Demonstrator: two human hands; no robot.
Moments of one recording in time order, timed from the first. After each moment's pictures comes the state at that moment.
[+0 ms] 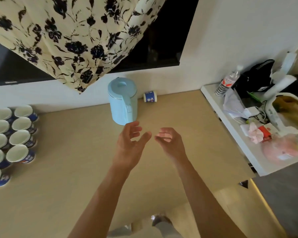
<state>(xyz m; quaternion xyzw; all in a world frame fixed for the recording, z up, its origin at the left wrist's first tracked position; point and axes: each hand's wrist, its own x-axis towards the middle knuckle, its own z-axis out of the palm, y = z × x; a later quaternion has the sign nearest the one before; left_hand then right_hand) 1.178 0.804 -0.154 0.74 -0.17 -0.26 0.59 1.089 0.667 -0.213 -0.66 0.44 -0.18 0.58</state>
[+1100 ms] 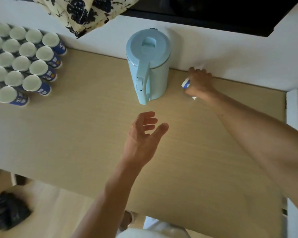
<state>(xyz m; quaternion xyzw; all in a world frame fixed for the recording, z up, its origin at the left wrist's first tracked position) 1.168 0.684 -0.214 0.79 0.10 -0.22 0.56 1.322 0.422 -0.338 -0.98 0.13 0.11 0.06</state>
